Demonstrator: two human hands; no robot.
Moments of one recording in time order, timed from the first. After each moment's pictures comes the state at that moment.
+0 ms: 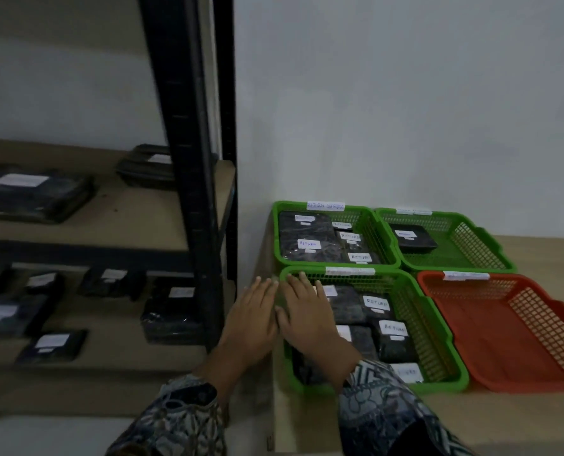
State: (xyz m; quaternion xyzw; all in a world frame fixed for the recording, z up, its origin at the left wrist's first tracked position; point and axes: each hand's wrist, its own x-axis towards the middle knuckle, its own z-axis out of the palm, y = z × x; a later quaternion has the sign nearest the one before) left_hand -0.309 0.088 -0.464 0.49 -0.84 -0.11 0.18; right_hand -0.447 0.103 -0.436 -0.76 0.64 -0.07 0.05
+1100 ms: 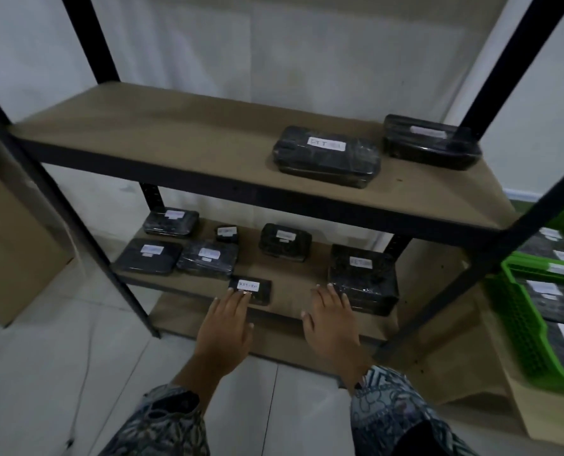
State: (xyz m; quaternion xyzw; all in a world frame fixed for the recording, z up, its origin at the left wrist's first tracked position) left_hand 0.168 0.150 -0.528 0.64 -0.76 -0.07 0.07; right_hand -0.046 0.121 -0.506 -0.77 0.63 -0.01 0.11
